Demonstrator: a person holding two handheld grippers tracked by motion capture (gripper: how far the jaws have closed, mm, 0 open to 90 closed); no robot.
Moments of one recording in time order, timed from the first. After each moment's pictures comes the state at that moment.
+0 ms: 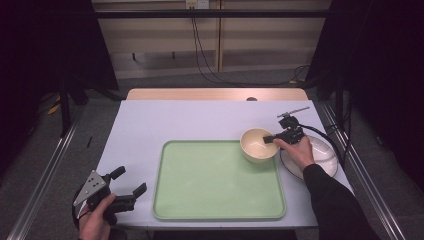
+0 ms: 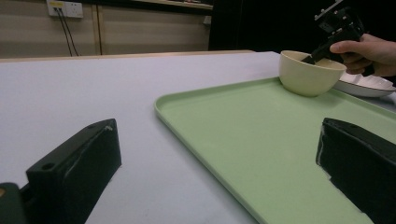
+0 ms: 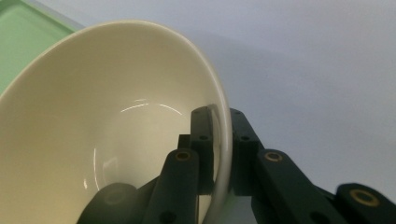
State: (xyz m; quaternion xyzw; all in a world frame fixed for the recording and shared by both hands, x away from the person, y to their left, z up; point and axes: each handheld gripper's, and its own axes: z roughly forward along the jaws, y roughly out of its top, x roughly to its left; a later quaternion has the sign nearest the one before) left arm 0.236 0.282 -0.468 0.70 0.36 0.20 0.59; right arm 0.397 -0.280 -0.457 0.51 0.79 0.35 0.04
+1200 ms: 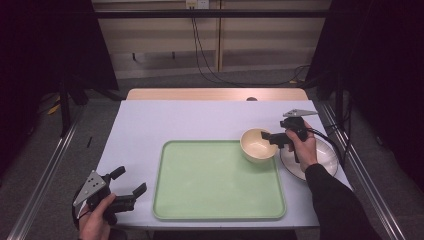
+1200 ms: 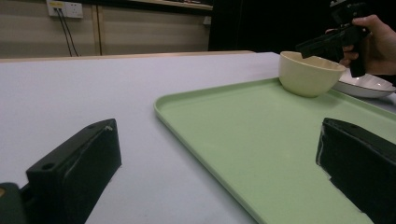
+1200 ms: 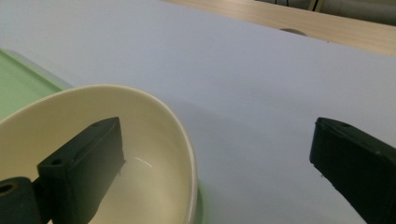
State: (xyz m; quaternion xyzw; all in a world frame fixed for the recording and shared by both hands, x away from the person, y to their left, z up) left arm 0.236 0.282 -0.468 0.69 0.36 0.20 0.59; right arm 0.384 -0.282 -0.451 0.48 0.75 0.42 0.20
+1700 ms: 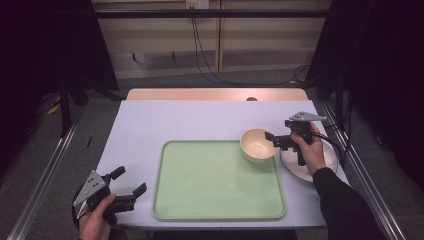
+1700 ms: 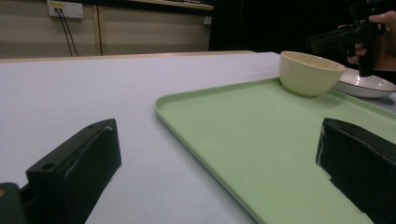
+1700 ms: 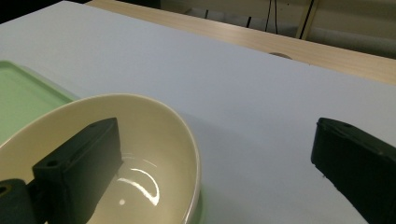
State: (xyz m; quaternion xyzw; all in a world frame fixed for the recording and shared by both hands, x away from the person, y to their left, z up) left arm 0.236 0.282 -0.468 0.69 0.36 0.20 0.59; right arm 0.363 -0.288 -0.443 0.46 0.73 0.45 0.23
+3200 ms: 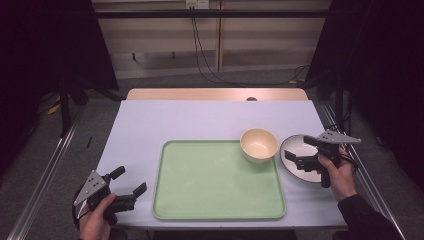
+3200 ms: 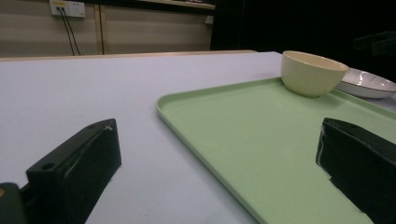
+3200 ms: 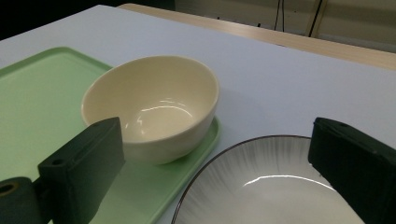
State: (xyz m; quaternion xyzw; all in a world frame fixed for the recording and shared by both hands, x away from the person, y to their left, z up) left arm 0.236 0.282 -0.468 0.69 0.37 0.21 0.59; right arm 0.280 -0.324 -0.429 0.44 0.73 0.47 0.23
